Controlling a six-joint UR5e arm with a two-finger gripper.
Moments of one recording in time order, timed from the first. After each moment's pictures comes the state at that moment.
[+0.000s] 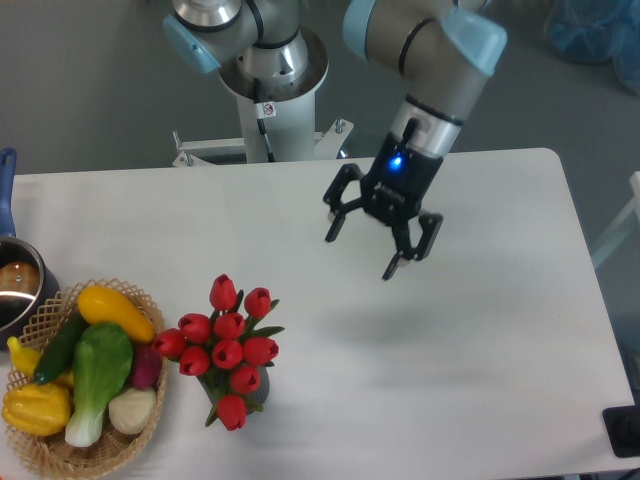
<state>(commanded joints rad) 2.71 -1.74 -1.85 -0.93 0.70 1.30</state>
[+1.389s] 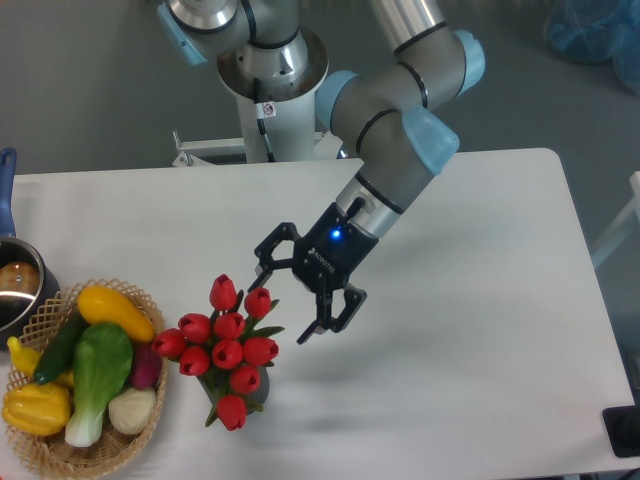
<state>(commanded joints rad) 2.55 -1.91 -1.80 -0.81 0.59 1.22</state>
